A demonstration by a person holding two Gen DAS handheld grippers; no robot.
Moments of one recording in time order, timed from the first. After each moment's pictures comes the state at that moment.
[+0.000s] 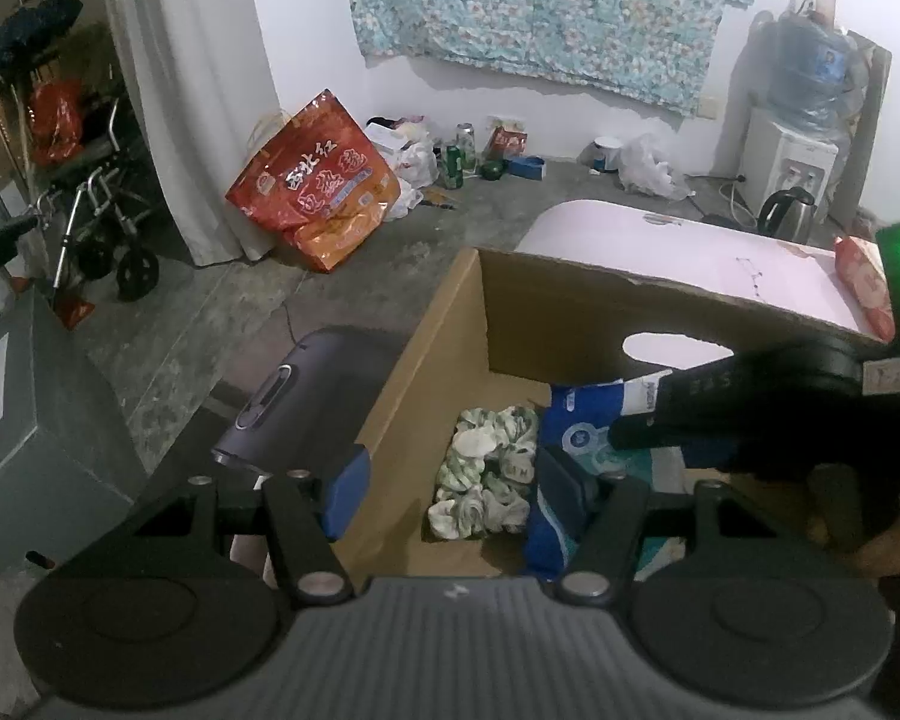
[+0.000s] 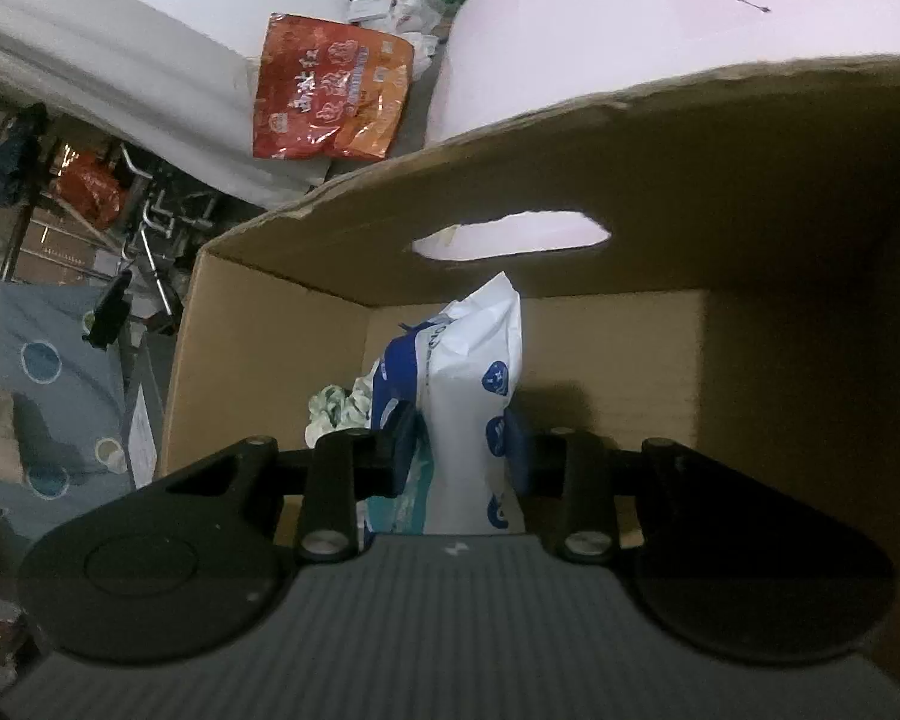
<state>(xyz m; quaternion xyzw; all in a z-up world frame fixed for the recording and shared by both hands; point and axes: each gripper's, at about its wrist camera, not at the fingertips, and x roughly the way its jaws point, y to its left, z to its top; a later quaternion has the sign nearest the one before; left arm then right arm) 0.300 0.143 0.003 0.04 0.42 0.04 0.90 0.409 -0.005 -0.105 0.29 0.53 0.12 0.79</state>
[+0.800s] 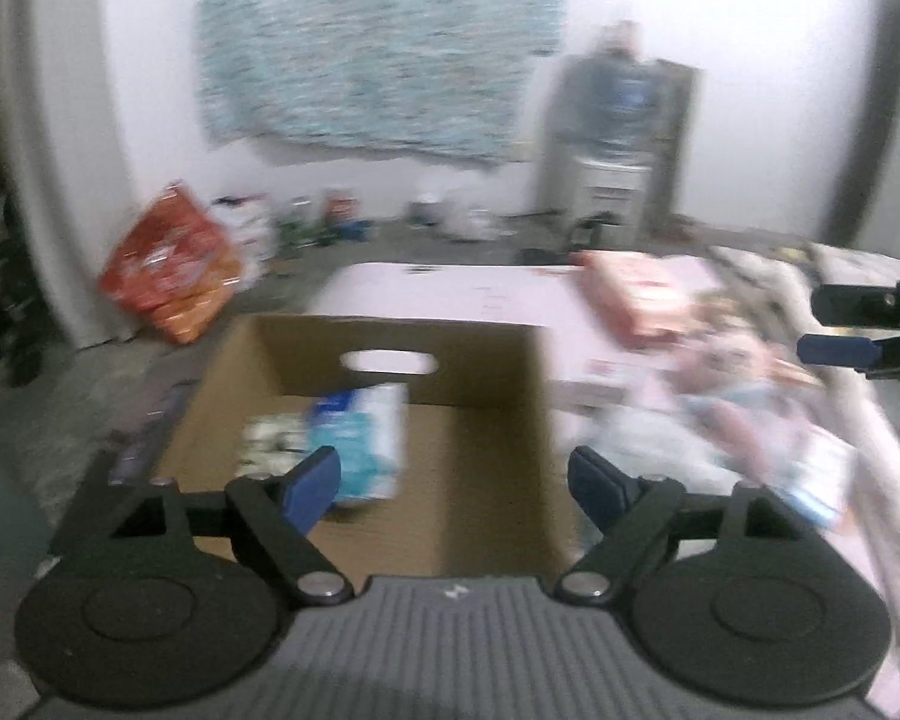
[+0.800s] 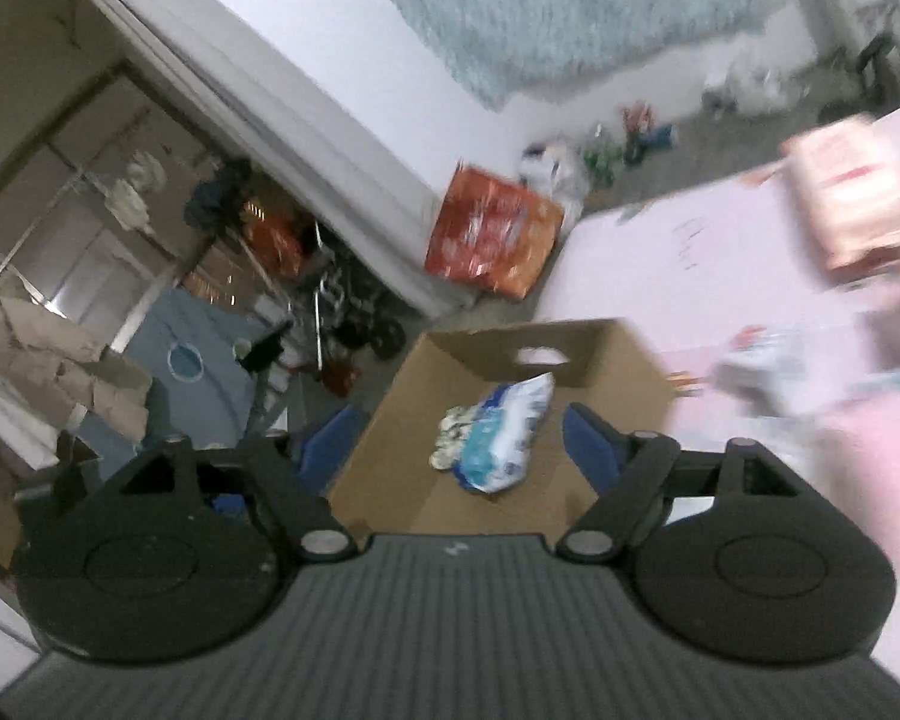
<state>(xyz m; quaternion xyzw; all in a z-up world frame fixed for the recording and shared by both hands) 0.147 0.033 0.090 0.05 0.37 -0.14 0.92 0.150 -0.272 0.091 0.30 0.32 0.23 0.87</state>
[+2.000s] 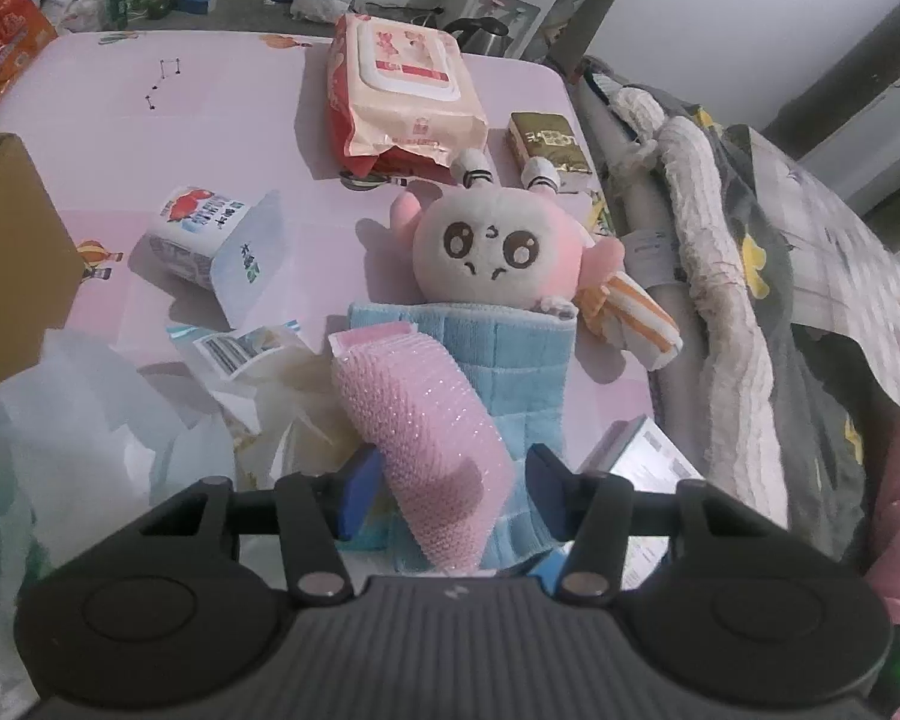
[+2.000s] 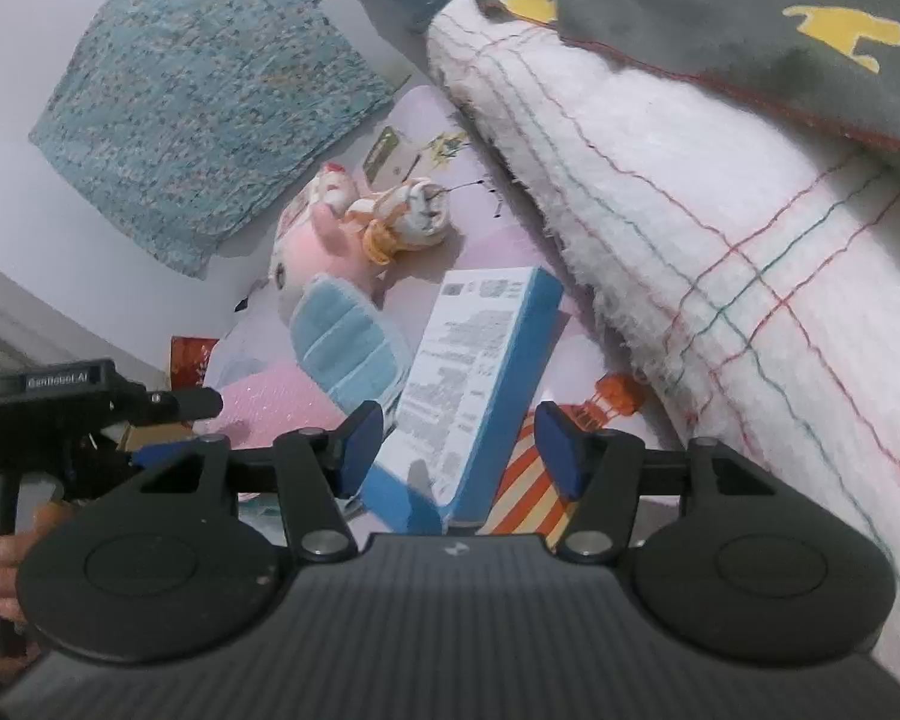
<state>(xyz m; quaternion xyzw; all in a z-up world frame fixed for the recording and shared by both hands) 0.264 -0.229 -0.058 -0.06 0.57 -0.21 0.80 0.051 -0.461 -0.127 0.42 0.31 -0.07 0.85</state>
